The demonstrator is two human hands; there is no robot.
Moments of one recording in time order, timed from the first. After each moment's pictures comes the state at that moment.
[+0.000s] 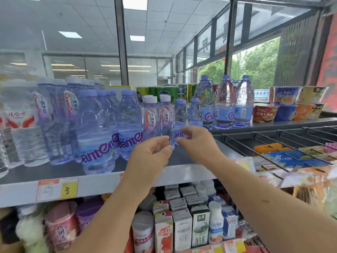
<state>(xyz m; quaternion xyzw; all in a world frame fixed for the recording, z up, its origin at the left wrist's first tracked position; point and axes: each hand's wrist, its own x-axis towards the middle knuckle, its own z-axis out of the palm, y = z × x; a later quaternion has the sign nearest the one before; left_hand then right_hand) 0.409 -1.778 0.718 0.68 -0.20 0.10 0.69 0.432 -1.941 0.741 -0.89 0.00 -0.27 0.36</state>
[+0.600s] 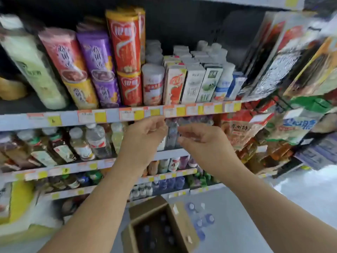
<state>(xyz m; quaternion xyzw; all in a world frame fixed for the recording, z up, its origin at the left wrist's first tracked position) 0.276 -1.691 0.445 0.73 -0.10 -0.04 0.67 0.216 -1.854 0.476 -0.88 0.06 -0.04 0.46</state>
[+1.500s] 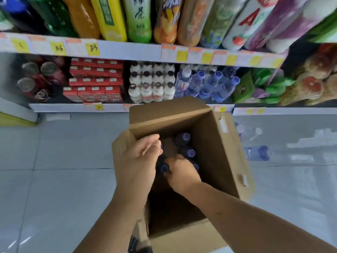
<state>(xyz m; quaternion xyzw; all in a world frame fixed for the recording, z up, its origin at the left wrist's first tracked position) 0.140 -1.641 -0.126 0.71 0.25 -0.17 0.64 0.127 -1.771 -0.234 -0.92 0.02 0.34 0.20</state>
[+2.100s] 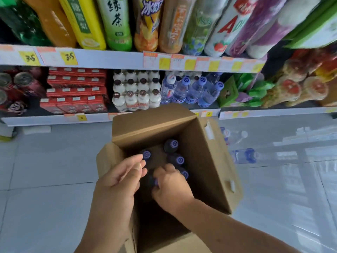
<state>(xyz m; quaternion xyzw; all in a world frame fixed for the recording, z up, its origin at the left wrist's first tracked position) 0.123 -1.634 -0.128 0.65 0.25 -0.16 0.70 0.116 -1.771 -0.213 -0.94 0.00 0.27 0.20</state>
